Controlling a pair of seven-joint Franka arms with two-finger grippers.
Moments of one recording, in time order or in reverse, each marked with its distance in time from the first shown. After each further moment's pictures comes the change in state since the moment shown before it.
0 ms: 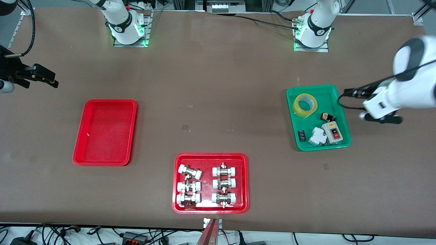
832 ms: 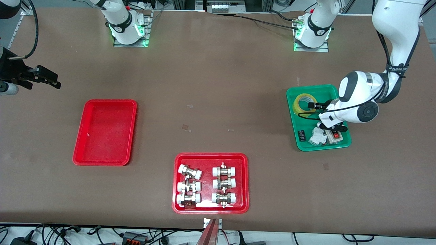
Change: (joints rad) left arm -0.013 0.188 -0.048 -0.237 -0.001 0.421 -0.063; right arm 0.000 0.014 0.007 -0.001 0.000 0.000 0.000
